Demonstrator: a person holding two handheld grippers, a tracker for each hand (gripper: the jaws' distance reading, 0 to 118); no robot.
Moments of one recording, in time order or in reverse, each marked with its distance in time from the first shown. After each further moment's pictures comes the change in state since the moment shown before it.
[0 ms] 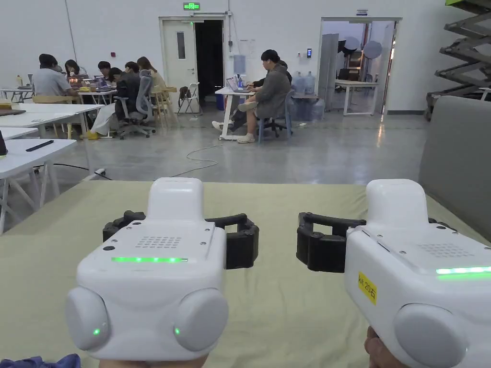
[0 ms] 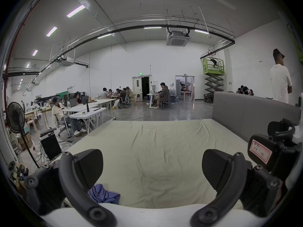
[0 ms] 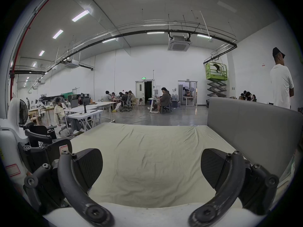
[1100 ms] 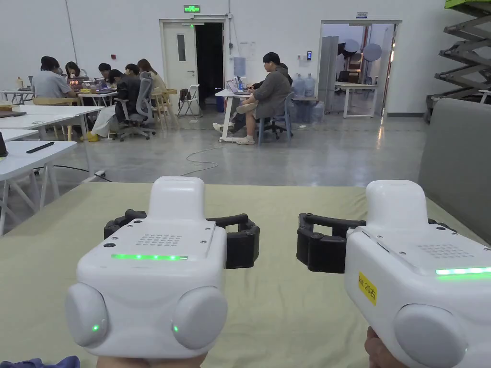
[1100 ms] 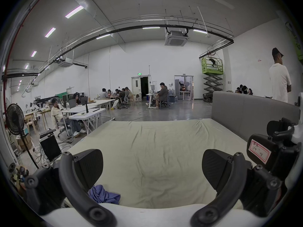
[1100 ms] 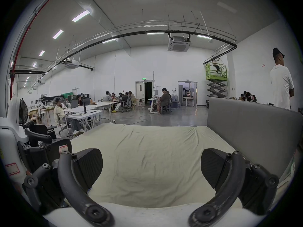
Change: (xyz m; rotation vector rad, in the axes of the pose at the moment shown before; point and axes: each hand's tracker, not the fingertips) left arm -0.001 0.004 0.000 -0.001 -0.010 -0.009; right arm 0.001 0.002 0.001 0.005 0.000 0.001
